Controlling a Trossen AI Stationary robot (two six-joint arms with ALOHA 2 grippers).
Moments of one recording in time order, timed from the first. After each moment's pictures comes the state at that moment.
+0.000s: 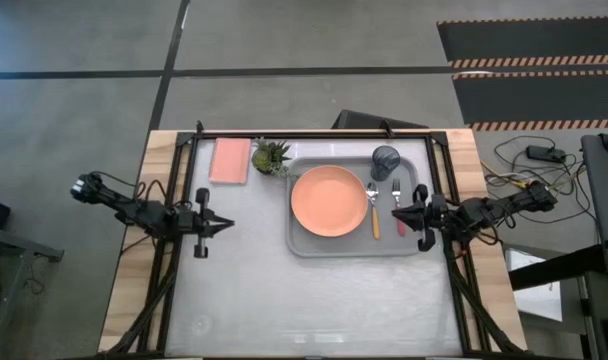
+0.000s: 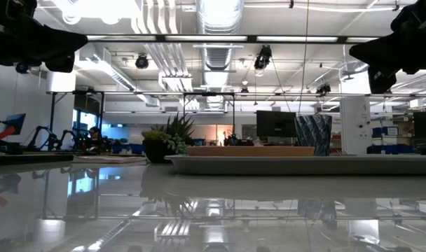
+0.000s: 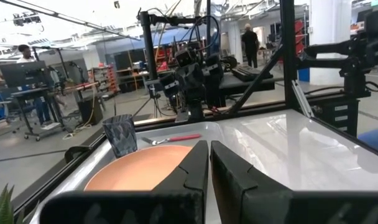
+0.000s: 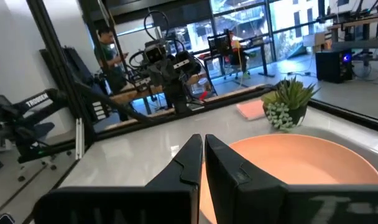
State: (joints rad) left arm -0.42 0.12 0.01 0.18 -0.42 0.19; right arm 0.31 0.02 0.01 0.06 0.39 0.22
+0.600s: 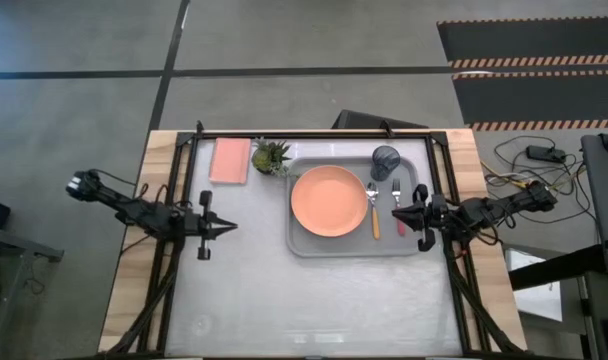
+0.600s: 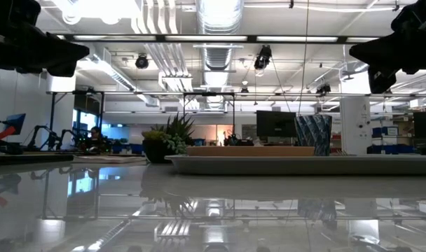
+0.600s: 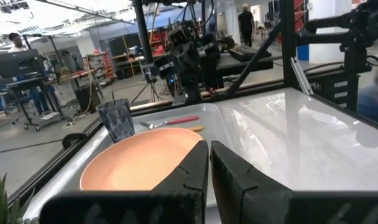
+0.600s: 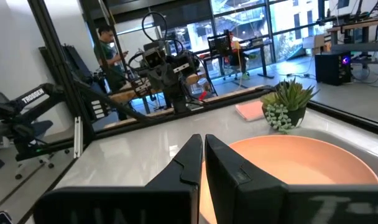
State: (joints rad) left arm -0.42 0.20 0.01 0.18 -0.42 0.19; right arm 0.31 0.02 0.01 0.06 0.39 0.20
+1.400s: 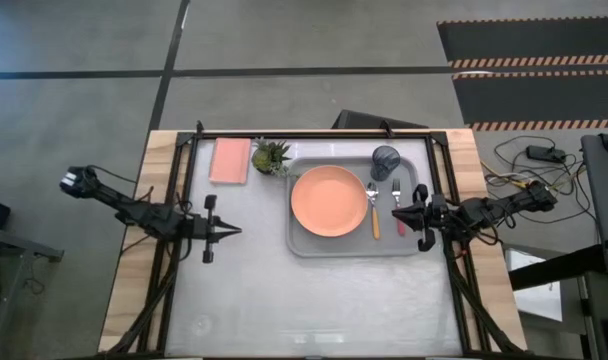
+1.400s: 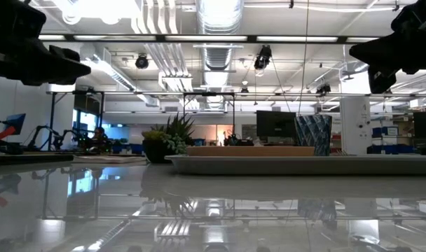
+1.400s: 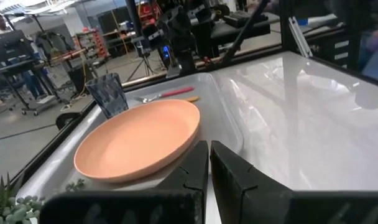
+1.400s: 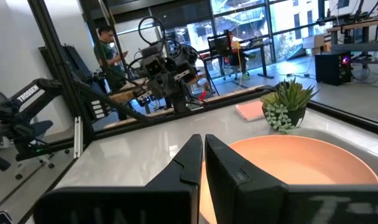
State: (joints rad) left arm -0.42 0.34 0.01 0.18 -0.42 0.19; right arm 0.31 0.02 0.01 0.06 0.39 0.20
